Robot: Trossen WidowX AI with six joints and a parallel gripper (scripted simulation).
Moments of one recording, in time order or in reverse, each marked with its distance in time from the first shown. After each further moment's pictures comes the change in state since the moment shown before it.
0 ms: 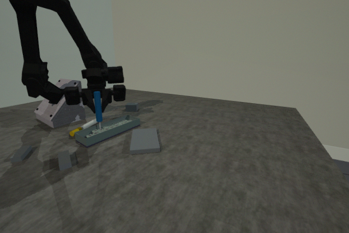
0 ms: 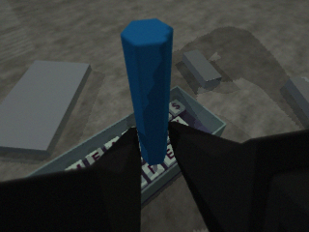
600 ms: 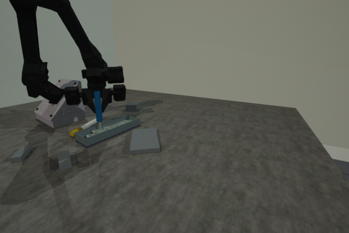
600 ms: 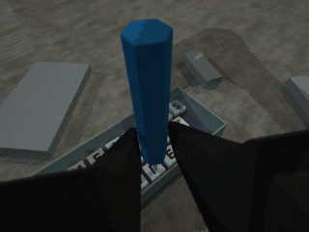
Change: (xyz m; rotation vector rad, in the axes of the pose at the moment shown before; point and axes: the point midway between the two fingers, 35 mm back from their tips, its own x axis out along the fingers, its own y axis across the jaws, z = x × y) arm 0.000 0.000 0.000 0.007 -0.001 0.000
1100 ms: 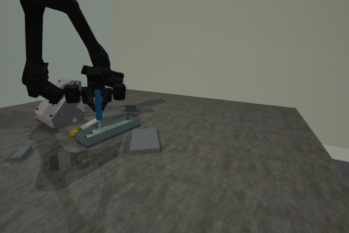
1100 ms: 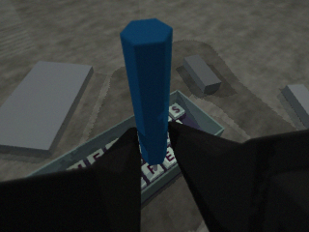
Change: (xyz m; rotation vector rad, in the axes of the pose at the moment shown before) arm -0.003 -0.001 0.003 -0.037 -0.005 0.003
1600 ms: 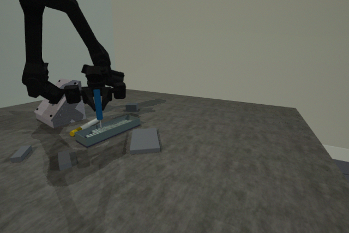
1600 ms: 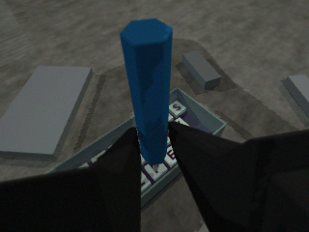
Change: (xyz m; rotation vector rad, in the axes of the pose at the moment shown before) arm 0.000 0.001 0.002 0.060 0.012 -0.004
